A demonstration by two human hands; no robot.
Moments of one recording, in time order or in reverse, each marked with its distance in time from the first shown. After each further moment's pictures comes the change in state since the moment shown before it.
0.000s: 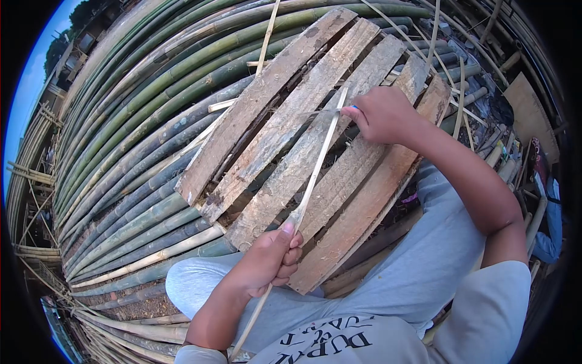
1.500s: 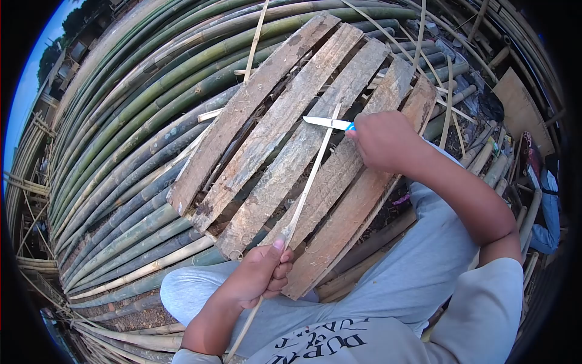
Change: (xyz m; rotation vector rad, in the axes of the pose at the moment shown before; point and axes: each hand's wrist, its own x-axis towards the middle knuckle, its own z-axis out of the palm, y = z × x) left_hand -0.004 -0.008 0.002 -0.011 -0.004 -0.065; right_hand -0.034 -0.008 -0.010 0.003 -0.125 0.077
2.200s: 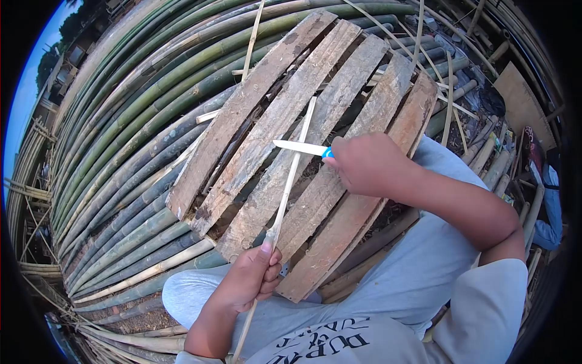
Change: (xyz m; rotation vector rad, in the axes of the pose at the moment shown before) left_hand -0.003 -0.002 -0.007 0.005 0.109 0.079; right_hand 0.001 -0.016 0.014 0.141 -0.024 -0.126
